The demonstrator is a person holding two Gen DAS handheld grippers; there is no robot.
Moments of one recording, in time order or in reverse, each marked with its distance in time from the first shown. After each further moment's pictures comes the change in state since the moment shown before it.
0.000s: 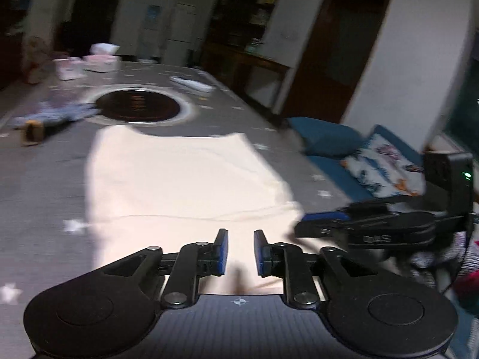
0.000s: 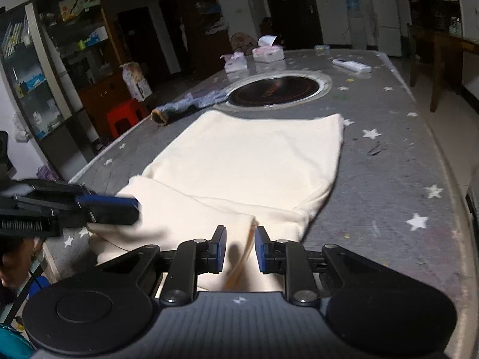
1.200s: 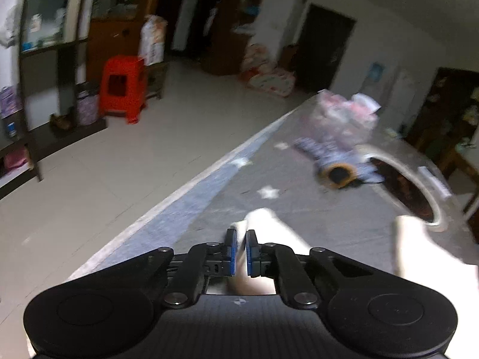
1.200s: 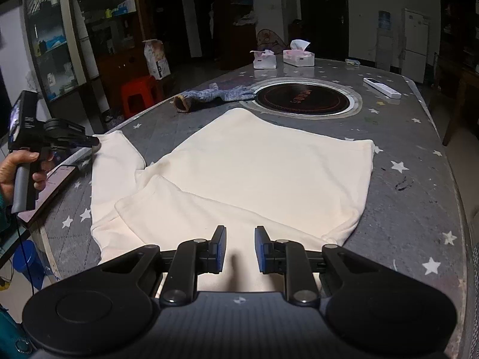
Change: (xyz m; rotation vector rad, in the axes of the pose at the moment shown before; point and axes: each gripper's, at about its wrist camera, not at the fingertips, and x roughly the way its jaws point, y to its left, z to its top) left arm -0.066 0.180 -0.001 -0.481 -0.233 0.649; right arm 0.006 0.033 0.013 -0.168 0.007 -0.006
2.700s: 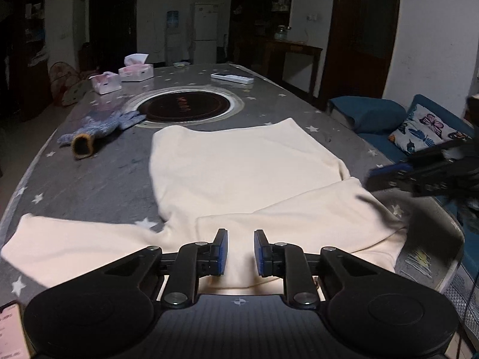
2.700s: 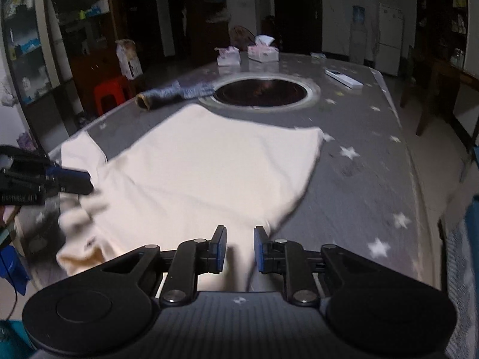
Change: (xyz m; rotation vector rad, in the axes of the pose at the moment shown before) left arm -0.057 -0.148 -0.090 0.652 0.178 -0.492; right arm -0.012 -0.039 -0.005 0.039 0.011 -0.083
